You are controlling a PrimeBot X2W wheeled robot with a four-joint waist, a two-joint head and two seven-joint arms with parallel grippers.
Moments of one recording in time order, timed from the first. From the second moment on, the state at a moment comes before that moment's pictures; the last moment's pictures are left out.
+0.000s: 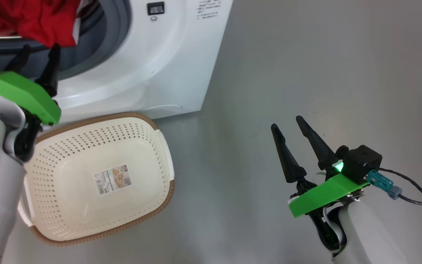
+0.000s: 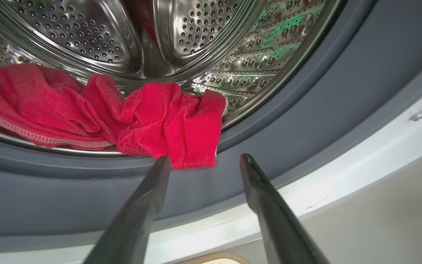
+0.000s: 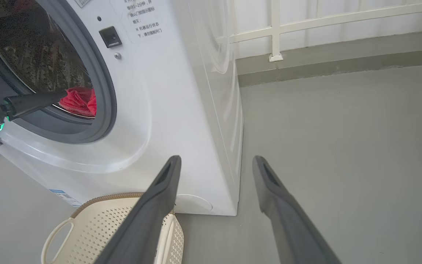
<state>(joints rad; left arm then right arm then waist) -0.96 0.34 -0.47 0.79 -0.72 -0.14 -0.03 -0.36 -0.07 0.21 0.25 0.35 0.13 -0.25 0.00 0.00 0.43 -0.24</state>
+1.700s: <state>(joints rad) -1.25 0.49 -0.89 1.02 -0.96 -0.14 -0.03 -0.42 -0.06 0.29 0.23 0.39 0.13 -0.25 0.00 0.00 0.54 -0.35</state>
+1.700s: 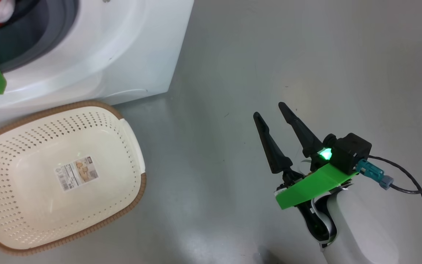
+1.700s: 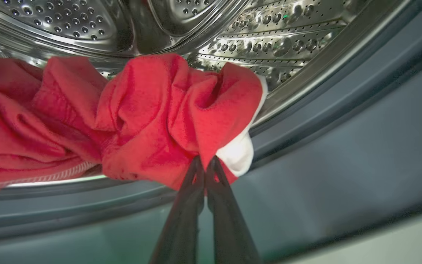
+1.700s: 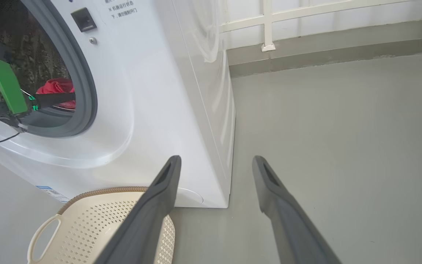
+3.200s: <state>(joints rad) -0.78 0.38 -0.39 0.51 -0.74 -0.14 -0.25 -0.34 -0.10 0.15 0.25 0.34 0.13 -0.25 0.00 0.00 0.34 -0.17</state>
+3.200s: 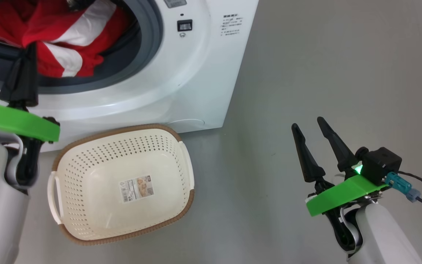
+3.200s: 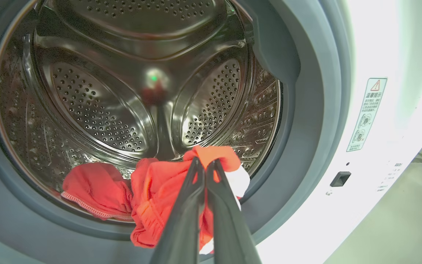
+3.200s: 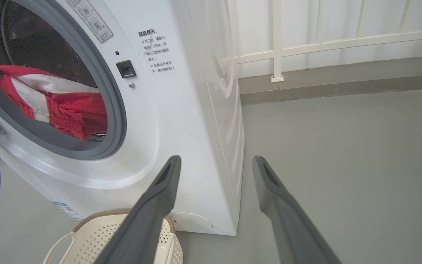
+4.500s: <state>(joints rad) -0.34 0.33 -0.20 0.01 -0.60 -0.10 -0.25 -0.30 -0.12 0.12 0.23 0.34 0.13 -0.25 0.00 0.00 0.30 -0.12</state>
